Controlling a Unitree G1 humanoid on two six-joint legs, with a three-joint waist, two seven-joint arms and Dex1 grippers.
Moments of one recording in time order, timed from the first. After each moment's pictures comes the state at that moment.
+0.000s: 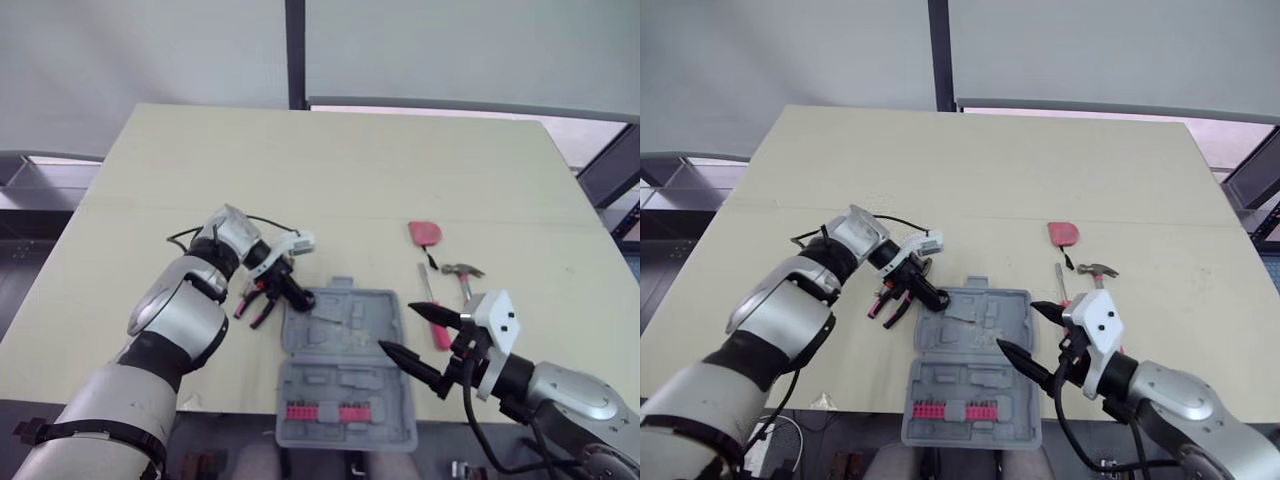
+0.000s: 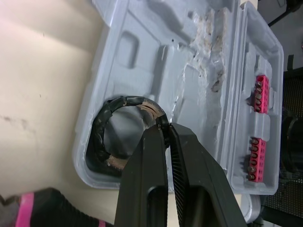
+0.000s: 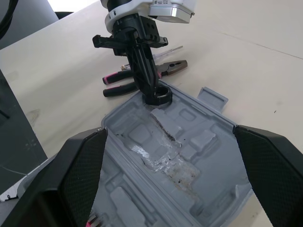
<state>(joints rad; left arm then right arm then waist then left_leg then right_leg) -1.25 0.30 -0.57 1.22 0.03 0.47 -1.50 0.22 -0.69 -0.16 -0.86 0.76 0.70 0.46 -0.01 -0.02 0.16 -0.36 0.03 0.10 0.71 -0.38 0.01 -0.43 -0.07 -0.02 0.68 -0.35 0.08</state>
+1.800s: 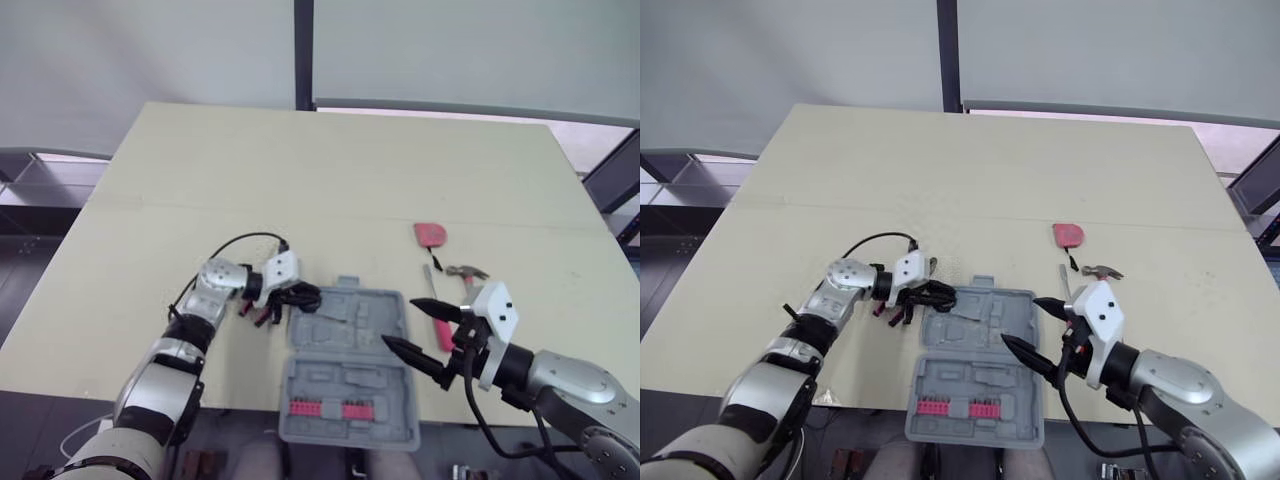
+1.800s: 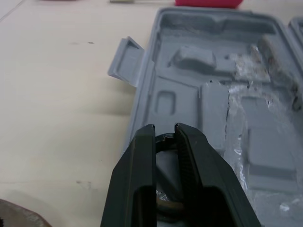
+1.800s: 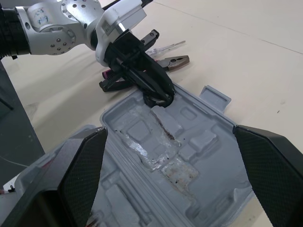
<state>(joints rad) -0.77 0.34 -0.22 0.91 0.06 -0.35 -1.13 0.16 -0.72 -0.16 -0.80 0.77 0.72 0.50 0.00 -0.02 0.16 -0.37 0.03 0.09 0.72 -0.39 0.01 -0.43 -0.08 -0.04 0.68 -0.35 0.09</state>
